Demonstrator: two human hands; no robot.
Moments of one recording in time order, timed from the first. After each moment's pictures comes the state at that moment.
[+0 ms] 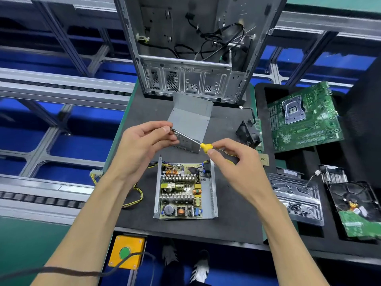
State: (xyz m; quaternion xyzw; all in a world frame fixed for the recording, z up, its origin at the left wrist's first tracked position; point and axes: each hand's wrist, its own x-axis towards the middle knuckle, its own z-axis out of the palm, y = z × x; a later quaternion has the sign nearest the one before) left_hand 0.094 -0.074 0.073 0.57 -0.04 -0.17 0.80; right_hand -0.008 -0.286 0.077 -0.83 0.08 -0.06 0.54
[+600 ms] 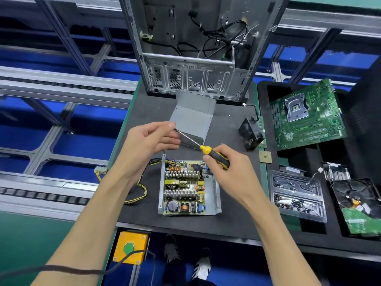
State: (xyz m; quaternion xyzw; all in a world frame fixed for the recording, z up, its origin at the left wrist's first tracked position) left_hand 0.088 -0.068 0.076 0.66 -0.02 -0.18 0.73; right_hand -0.013 -0.272 0.053 -0.87 0.09 -0.04 0.48
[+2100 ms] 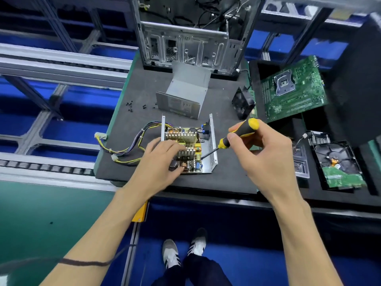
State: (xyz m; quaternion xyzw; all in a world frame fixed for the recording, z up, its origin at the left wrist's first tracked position) left_hand -0.025 -0.043 0.000 0.91 -0.34 -0.02 0.22; right_hand -0.118 -0.255 0.099 -0.83 0.08 -0.20 0.51
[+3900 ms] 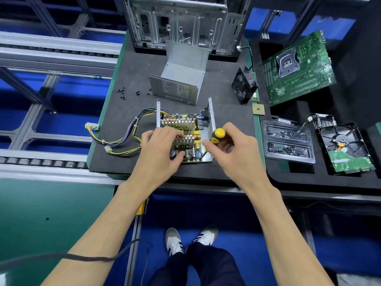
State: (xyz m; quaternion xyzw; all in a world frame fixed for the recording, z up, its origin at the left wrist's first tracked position) left_hand -0.028 -0.054 -0.019 0.91 -0.30 0.02 0.28; right_hand -0.104 -0.246 0.018 -0.87 0.08 -0.14 0.46
